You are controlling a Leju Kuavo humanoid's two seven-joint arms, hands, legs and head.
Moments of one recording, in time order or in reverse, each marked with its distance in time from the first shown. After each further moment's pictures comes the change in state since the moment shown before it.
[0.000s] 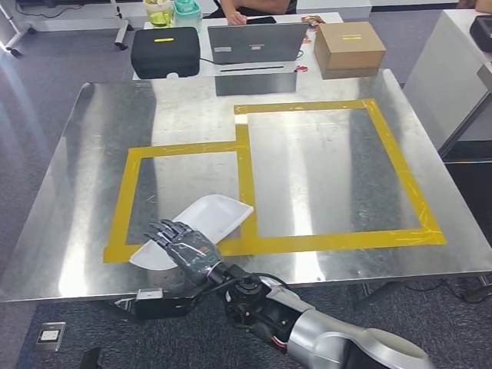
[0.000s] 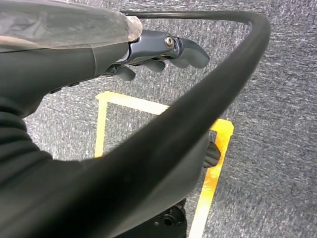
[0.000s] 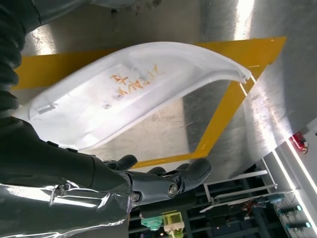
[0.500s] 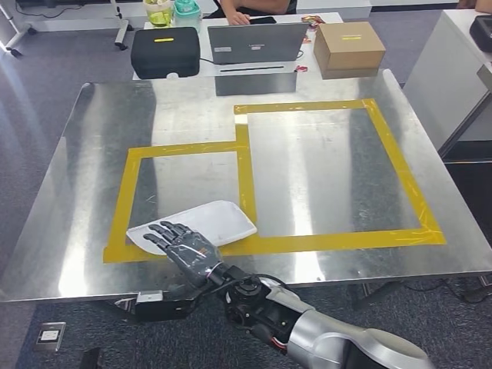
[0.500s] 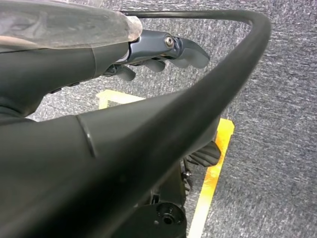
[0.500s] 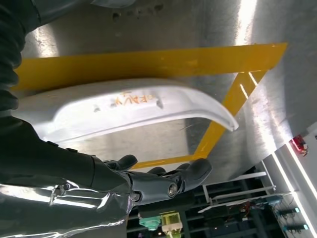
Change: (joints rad) left arm 0.000 0.000 0.000 0.000 0.008 -0.003 0.002; right arm 0.001 0.000 0.009 0.004 -0.013 0.012 -0.012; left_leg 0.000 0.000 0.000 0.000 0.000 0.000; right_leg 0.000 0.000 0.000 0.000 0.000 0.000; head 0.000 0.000
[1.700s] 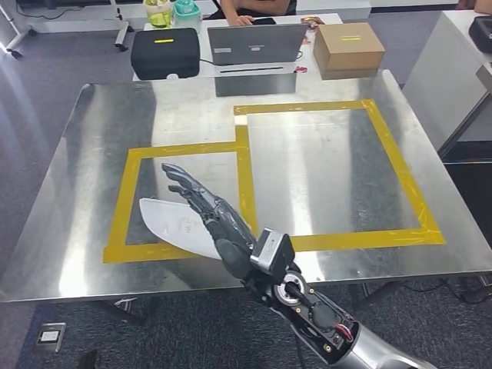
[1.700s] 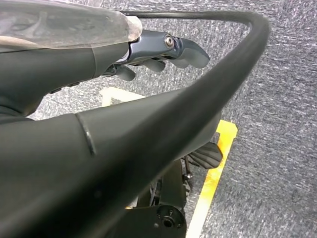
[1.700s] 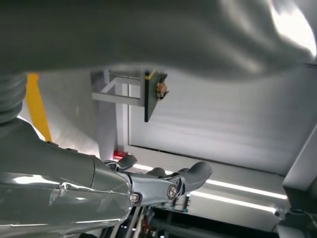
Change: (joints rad) left arm 0.008 0.000 0.003 0.000 0.037 0.018 0.007; right arm 0.198 -0.218 -0.419 -0.755 -0.687 0.445 -0.396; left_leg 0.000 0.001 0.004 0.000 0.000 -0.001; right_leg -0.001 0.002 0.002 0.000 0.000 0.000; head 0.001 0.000
